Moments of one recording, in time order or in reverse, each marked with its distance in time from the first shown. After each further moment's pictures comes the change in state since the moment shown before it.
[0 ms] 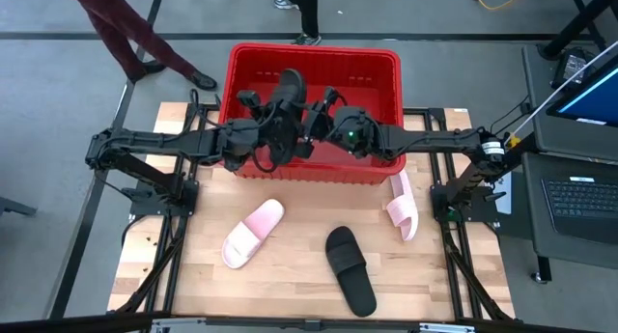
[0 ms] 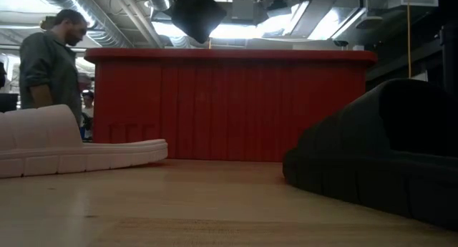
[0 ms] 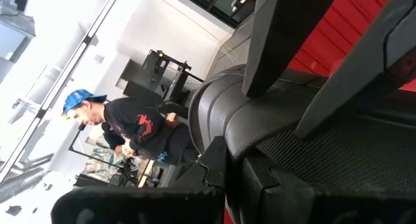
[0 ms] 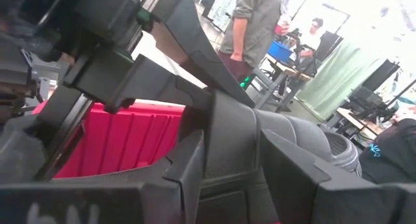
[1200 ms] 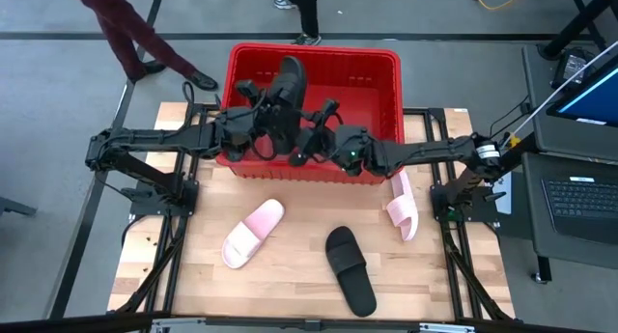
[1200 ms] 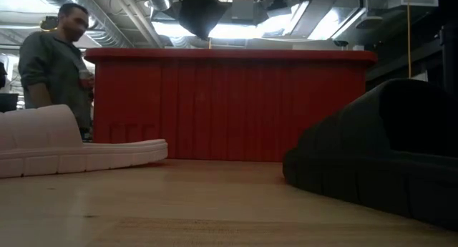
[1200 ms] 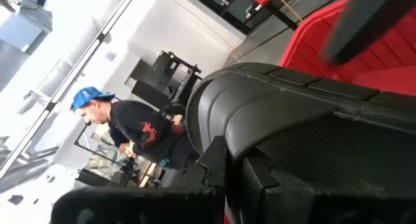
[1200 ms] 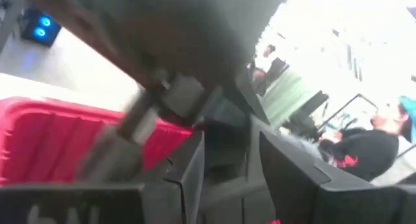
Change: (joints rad) left arm 0.079 -0.001 0.002 0.102 0.057 0.038; right arm 0.120 0.038 0.013 0.176 0.233 -0.287
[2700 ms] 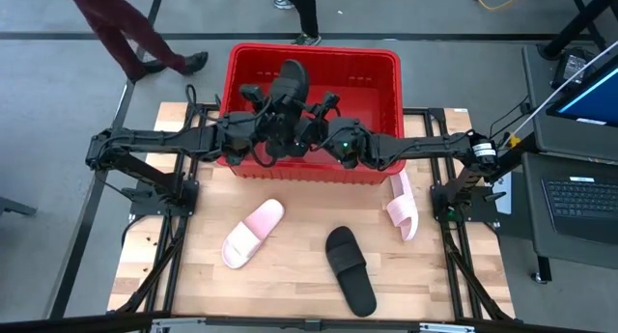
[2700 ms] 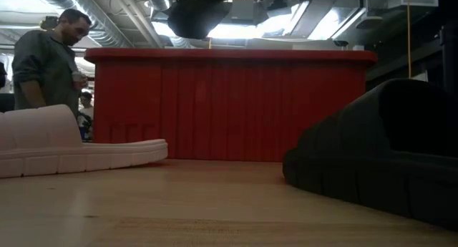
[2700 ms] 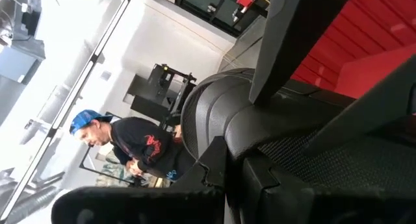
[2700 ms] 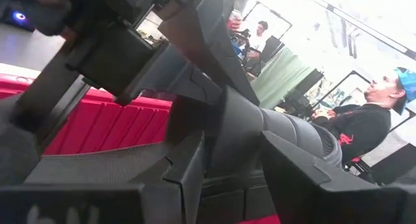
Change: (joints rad) left arm -0.042 0.002 -0.001 -0.027 0.016 0.095; right arm -0.071 0.025 0.002 -0.048 0.017 0.083
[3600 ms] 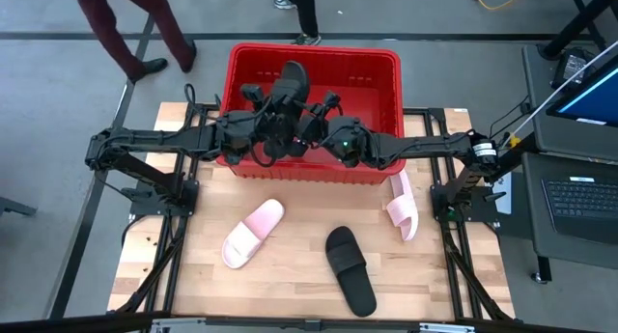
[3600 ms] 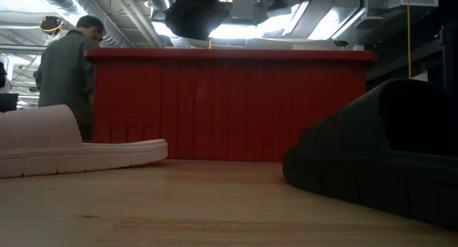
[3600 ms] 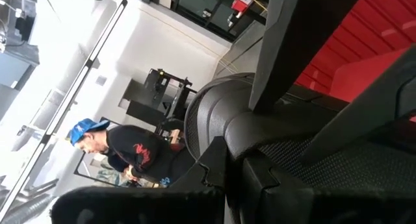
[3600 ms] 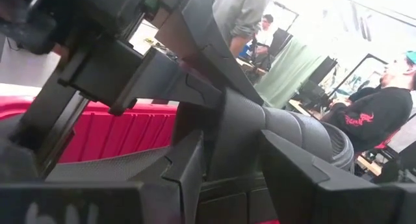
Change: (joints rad) left arm -0.003 -0.002 0.000 -0.009 0.037 -0.001; right arm -0.003 0.000 -0.001 -0.013 -0.036 0.131
